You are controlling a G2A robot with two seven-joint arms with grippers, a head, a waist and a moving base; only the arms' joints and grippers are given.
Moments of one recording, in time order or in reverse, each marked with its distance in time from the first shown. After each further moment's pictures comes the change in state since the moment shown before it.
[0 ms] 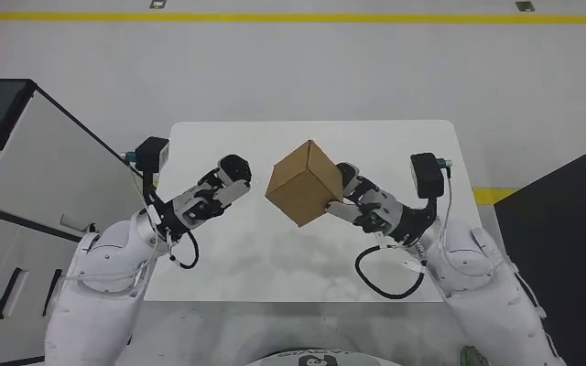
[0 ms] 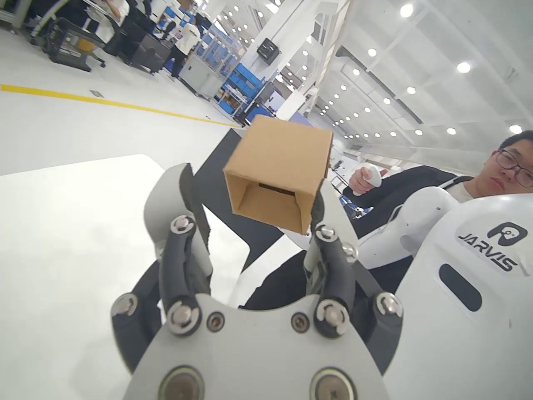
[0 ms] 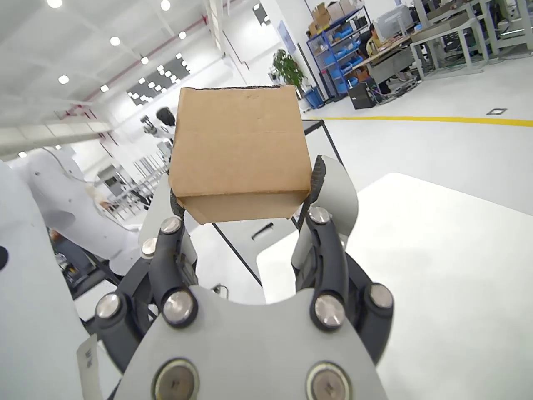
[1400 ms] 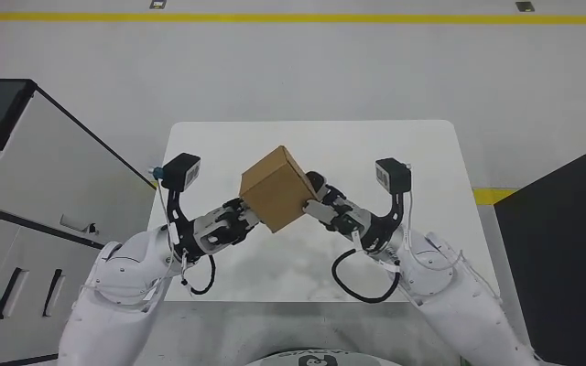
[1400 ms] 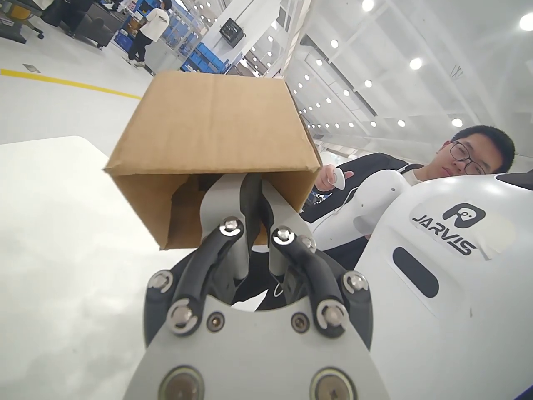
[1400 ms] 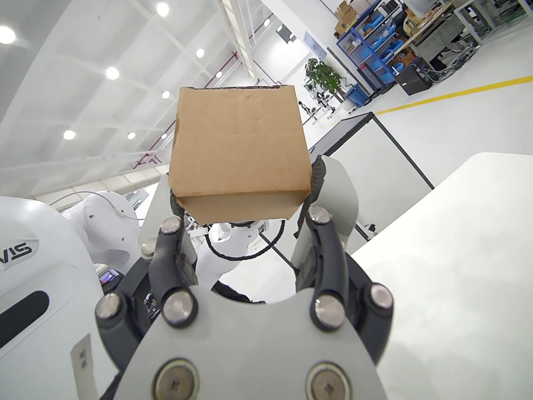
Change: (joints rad) left arm 0.043 -0.018 0.112 -0.078 -0.115 -0.008 -0.093; right arm 0.085 -0.025 -0.269 0.094 0.251 0.061 -0.136
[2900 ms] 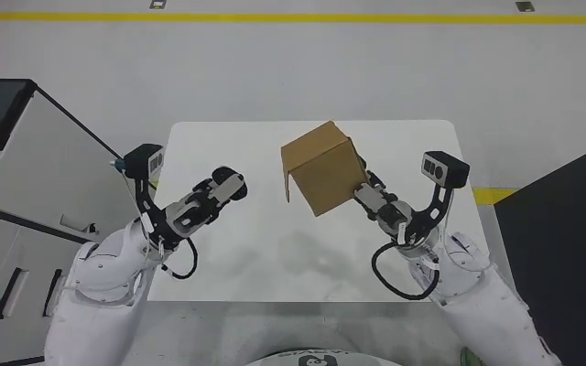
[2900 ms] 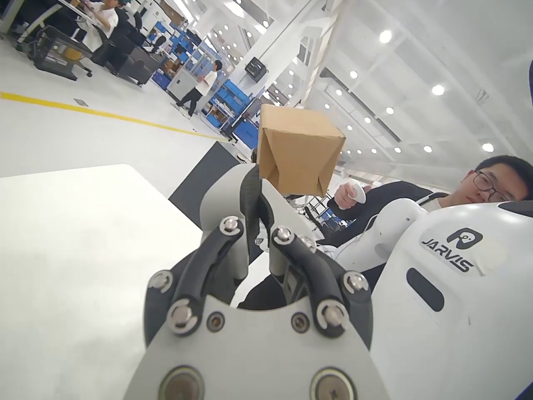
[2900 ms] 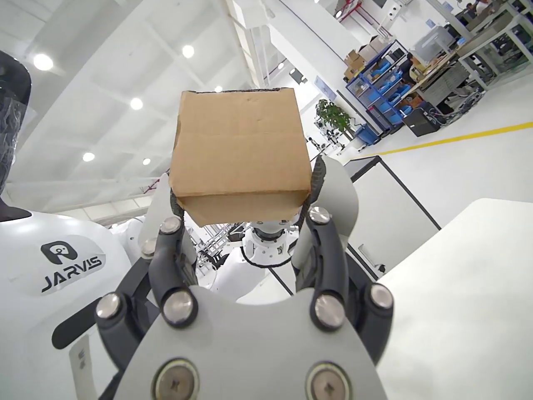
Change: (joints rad) left arm 0.011 -0.020 -0.112 0.030 -0.002 -0.002 0.049; right arm -0.062 0.057 0.121 -0.048 0.132 -0.090 -0.060
